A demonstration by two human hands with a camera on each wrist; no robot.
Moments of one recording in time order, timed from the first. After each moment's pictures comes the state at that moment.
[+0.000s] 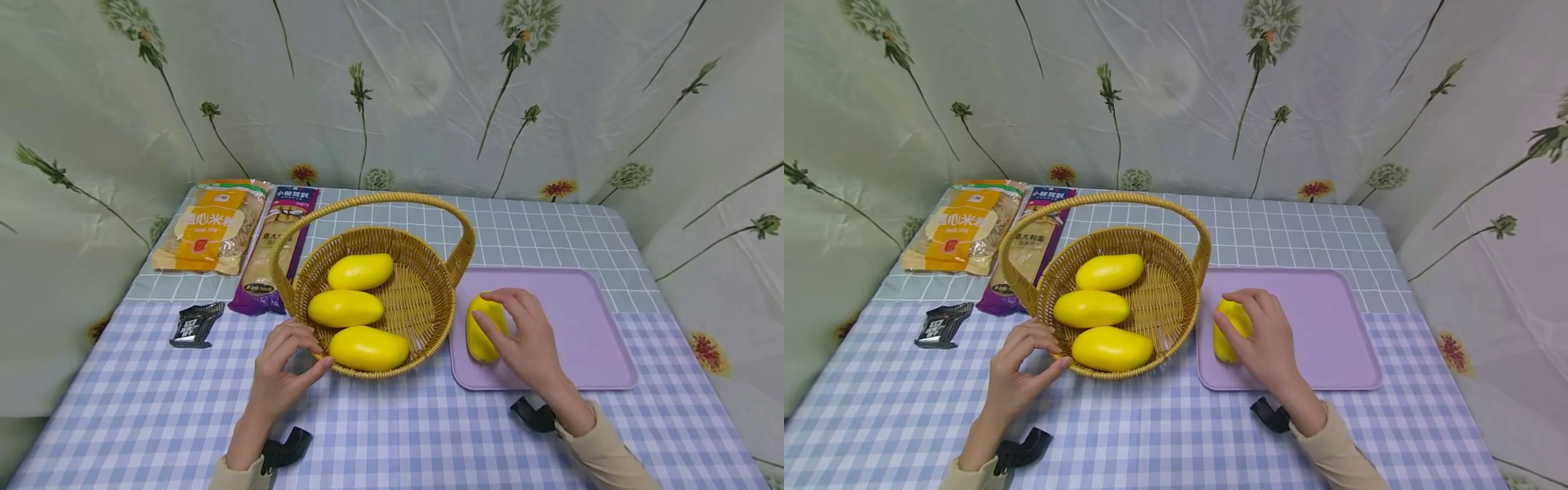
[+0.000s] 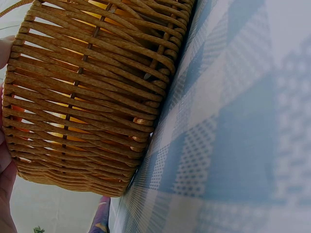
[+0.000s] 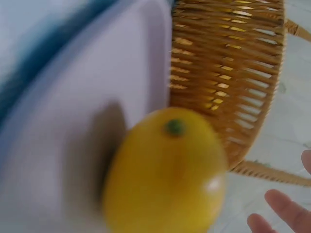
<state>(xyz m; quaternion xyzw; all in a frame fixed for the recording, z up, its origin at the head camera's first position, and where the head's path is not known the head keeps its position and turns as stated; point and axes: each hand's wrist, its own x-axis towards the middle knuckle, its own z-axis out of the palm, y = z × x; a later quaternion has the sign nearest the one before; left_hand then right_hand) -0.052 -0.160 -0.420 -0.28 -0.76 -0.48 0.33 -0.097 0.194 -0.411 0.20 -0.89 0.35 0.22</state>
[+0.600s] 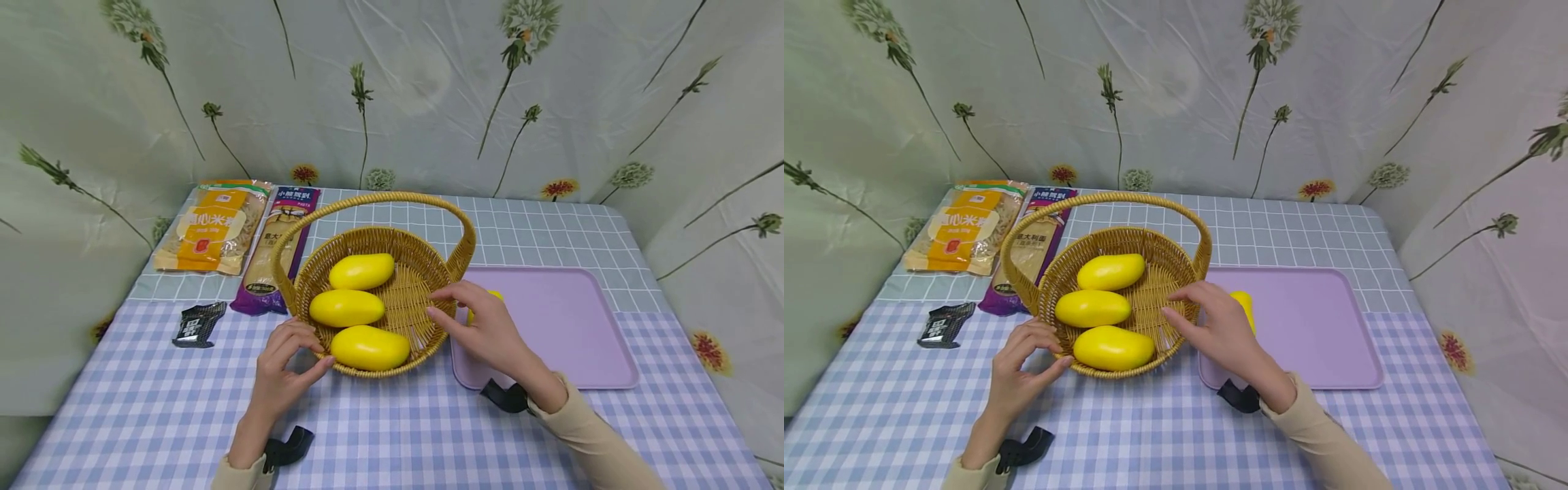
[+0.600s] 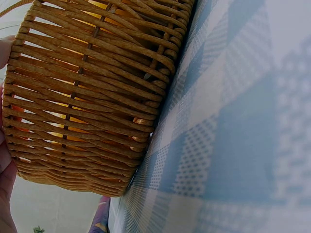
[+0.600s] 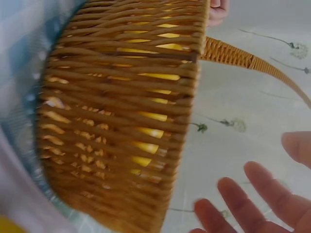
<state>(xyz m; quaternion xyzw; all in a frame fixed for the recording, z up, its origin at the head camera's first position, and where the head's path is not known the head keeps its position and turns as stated) -0.053 -0.161 -0.422 -0.28 -0.76 -0.48 0.33 -0.107 0.140 -0.370 0.30 -0.85 0.42 0.10</state>
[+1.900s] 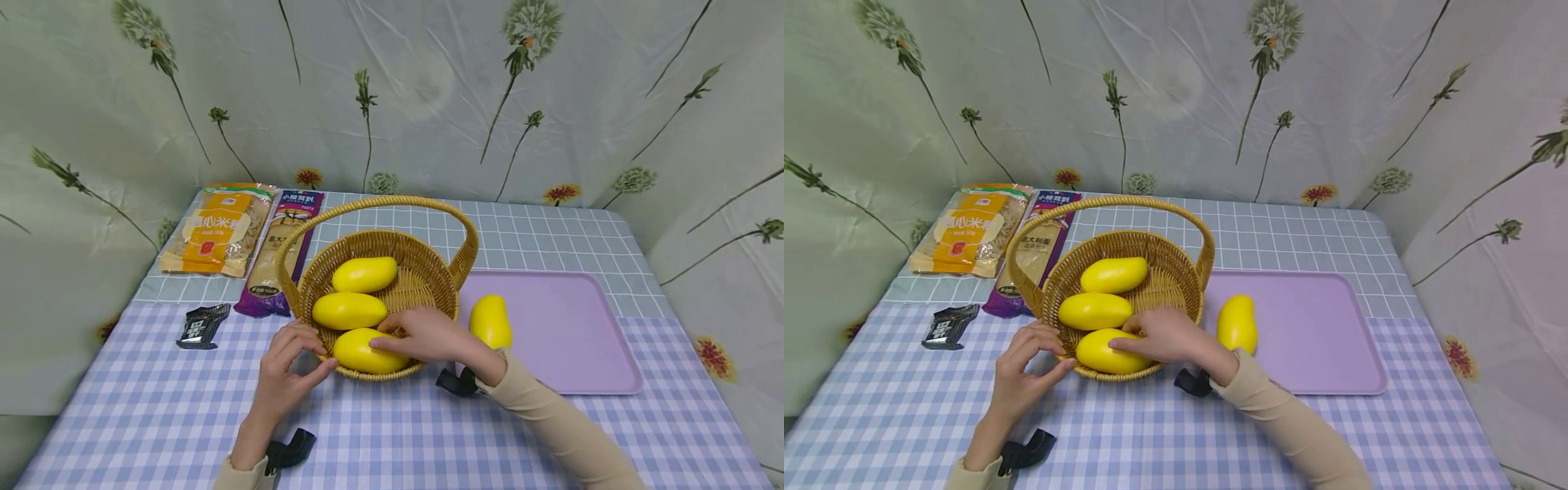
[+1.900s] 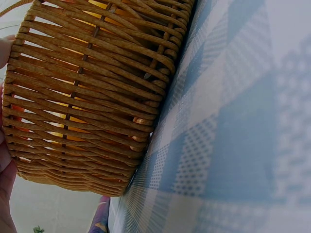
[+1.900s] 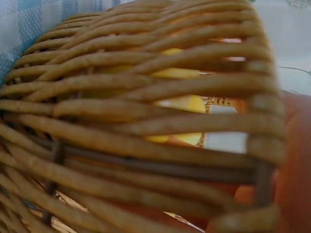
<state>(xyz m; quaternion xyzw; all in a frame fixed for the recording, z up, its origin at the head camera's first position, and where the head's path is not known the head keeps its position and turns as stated) -0.051 -0.160 -0.419 -0.29 -0.76 -0.48 0.33 -0.126 0.075 -0.379 0.37 -0.88 0.25 -0.19</state>
